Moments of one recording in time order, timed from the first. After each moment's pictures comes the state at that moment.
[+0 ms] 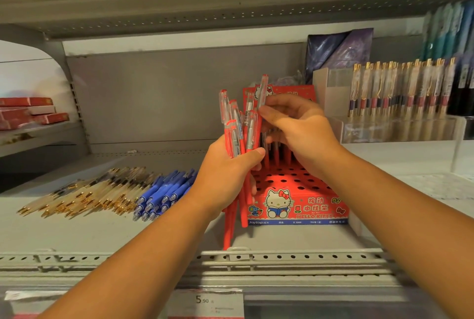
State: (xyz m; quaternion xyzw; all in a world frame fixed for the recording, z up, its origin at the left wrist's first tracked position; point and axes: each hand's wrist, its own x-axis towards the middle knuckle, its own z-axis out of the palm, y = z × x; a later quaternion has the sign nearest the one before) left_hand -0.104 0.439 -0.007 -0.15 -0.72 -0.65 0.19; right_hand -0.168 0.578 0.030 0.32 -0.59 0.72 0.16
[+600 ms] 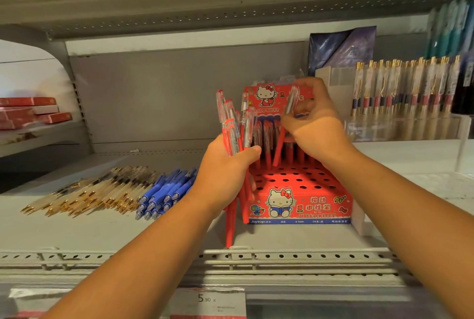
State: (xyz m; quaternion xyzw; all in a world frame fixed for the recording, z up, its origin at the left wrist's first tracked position) left_hand -0.110 0.437 -0.009 -0.12 -0.72 -0.64 0.22; right_hand -0.184 0.596 0.030 0.23 -0.73 0.56 0.33
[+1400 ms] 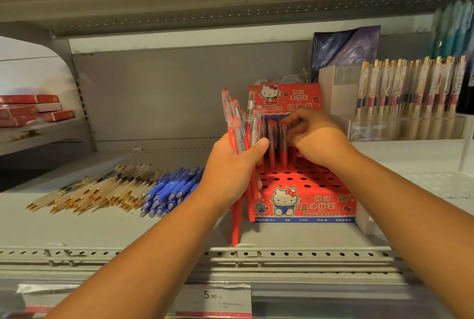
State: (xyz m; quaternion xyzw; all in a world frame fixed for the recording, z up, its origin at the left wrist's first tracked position) left_hand -0.105 0.438 -0.008 -0.13 -0.72 -0.64 0.22; right_hand -0.219 0.600 0.016 0.17 -0.84 0.45 0.23
